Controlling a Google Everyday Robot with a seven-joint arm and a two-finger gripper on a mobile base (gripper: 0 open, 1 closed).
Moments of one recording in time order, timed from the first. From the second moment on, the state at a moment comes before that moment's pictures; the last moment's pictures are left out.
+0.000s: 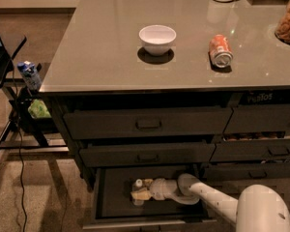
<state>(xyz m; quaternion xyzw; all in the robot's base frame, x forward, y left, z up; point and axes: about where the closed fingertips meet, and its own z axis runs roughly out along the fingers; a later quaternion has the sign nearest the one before) 0.552 0.016 0.227 -0.37 0.76 0.42 0.34</state>
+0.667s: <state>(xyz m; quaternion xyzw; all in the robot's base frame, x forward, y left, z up) 0.541 0.019 0.238 -0.36 0.76 0.41 0.34</state>
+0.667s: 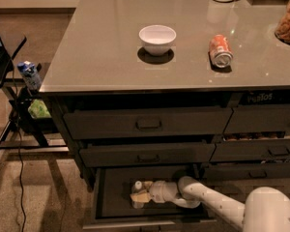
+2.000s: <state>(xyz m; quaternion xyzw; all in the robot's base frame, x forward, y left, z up) 0.490 0.063 0.387 -0.37 0.74 0.41 0.38</state>
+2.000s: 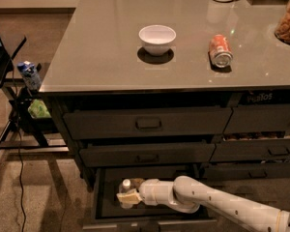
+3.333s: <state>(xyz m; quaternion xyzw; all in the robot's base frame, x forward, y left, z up) 0.505 0.114 0.476 -0.42 0.71 0.40 0.40</state>
